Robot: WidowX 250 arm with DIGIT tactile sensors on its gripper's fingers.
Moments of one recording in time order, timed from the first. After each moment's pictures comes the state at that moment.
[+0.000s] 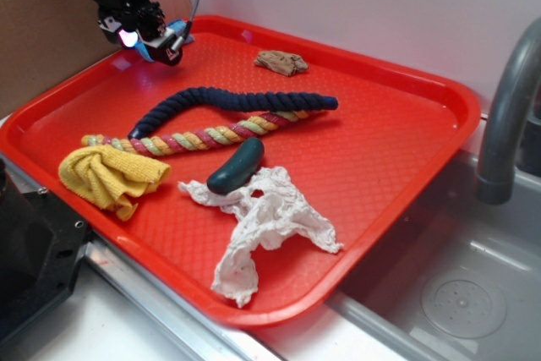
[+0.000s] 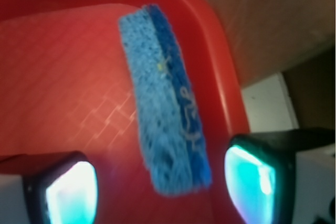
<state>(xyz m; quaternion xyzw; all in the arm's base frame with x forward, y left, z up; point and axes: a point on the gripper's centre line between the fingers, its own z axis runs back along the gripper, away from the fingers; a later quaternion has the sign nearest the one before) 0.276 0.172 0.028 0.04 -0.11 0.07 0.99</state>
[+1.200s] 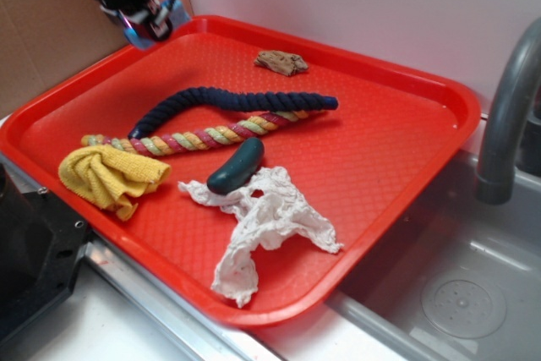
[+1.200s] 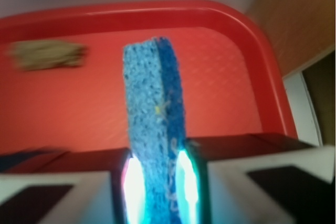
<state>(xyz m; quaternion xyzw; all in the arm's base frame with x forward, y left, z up) 0.237 0.087 0.108 0.00 -0.19 0.02 0.98</state>
